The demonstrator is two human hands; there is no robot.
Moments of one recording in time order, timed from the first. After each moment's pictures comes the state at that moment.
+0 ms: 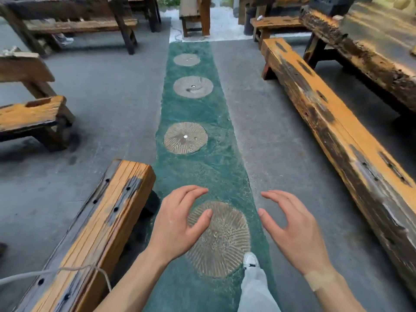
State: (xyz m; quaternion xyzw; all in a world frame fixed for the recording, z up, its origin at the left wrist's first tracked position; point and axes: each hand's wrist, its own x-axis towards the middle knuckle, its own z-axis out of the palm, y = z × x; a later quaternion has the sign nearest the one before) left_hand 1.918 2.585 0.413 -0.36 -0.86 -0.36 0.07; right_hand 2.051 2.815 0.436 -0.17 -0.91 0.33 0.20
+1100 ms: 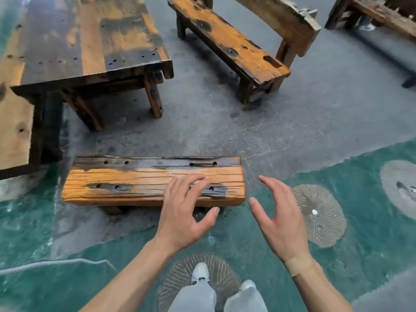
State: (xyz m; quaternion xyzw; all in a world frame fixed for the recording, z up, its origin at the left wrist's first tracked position) left_hand 1.664 2.547 0.385 0.23 -0.89 -0.26 0.29; right_hand 1.495 2.709 0.418 0.39 -0.83 0.38 -0.07
